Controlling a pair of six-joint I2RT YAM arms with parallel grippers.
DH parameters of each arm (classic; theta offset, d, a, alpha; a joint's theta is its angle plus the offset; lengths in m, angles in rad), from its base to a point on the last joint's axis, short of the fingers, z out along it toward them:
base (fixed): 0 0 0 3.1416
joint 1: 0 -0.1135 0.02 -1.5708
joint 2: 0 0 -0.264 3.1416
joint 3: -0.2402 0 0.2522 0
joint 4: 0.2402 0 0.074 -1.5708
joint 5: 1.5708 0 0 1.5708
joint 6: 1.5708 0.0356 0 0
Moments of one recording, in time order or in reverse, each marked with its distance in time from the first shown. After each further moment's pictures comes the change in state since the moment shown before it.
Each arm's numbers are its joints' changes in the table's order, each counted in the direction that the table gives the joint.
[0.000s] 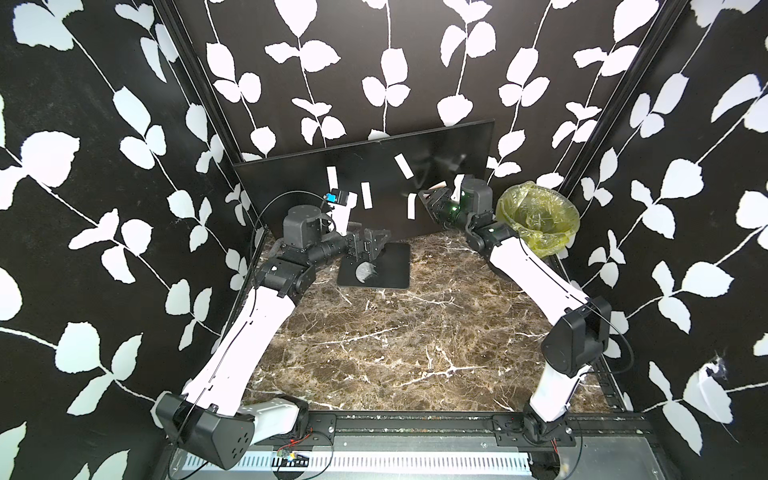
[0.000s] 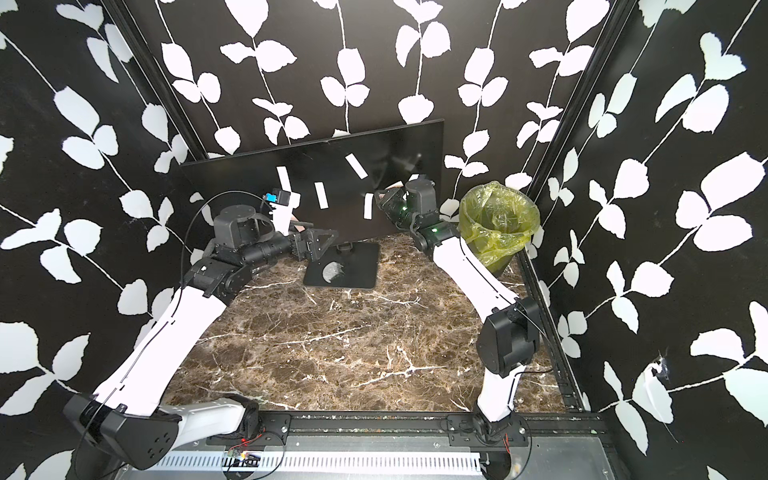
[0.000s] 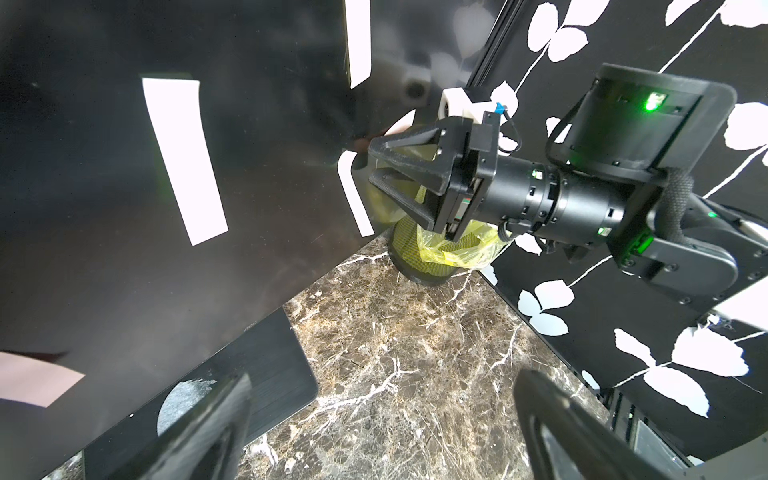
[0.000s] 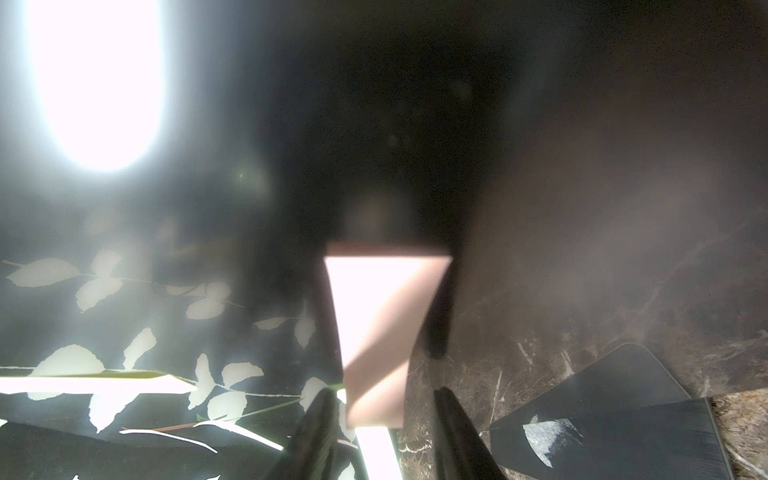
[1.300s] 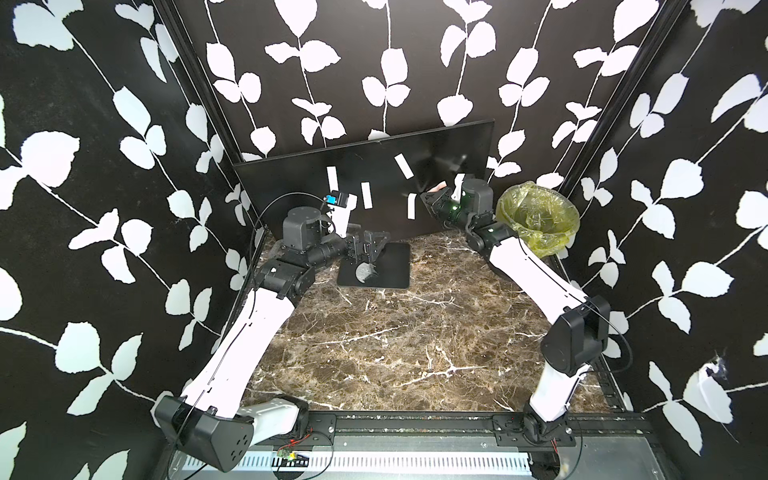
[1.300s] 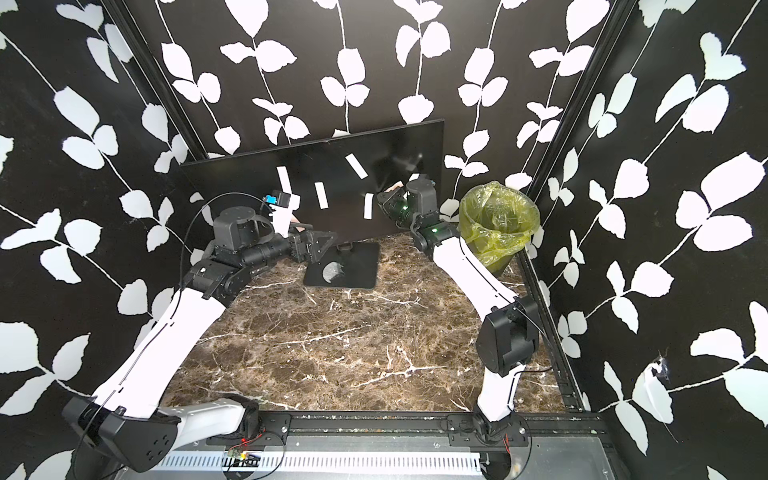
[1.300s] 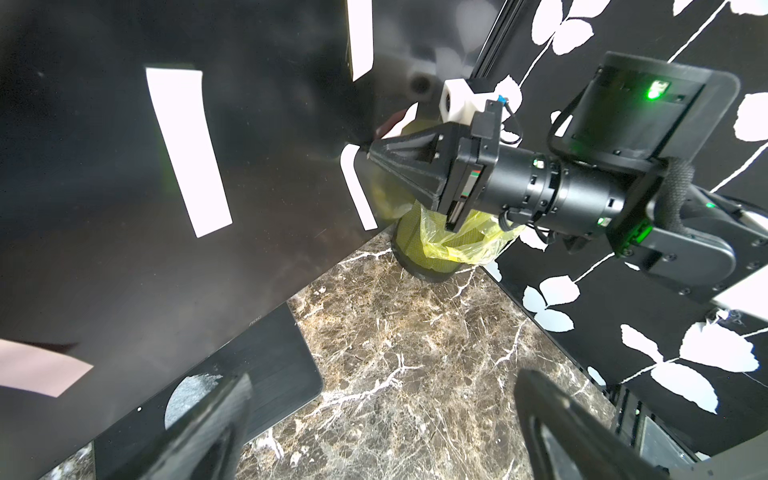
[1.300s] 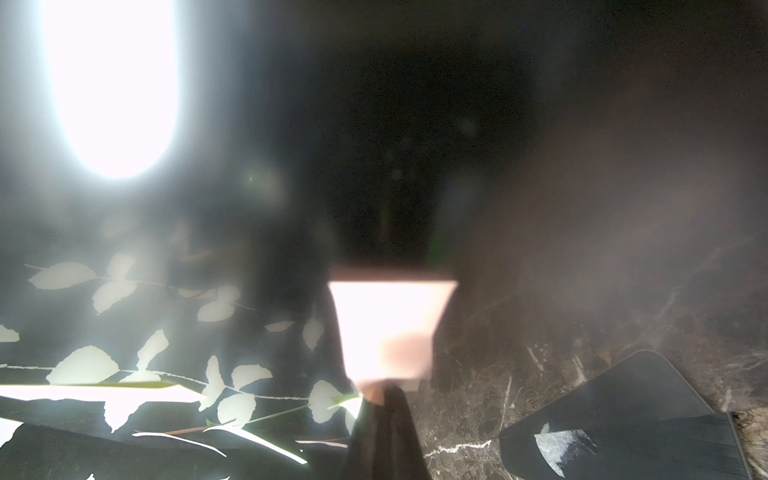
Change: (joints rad) left arm 0.000 0.008 0.014 0.010 -0.007 0.013; right arm 0.014 0.000 0.016 -0.033 0.000 0.010
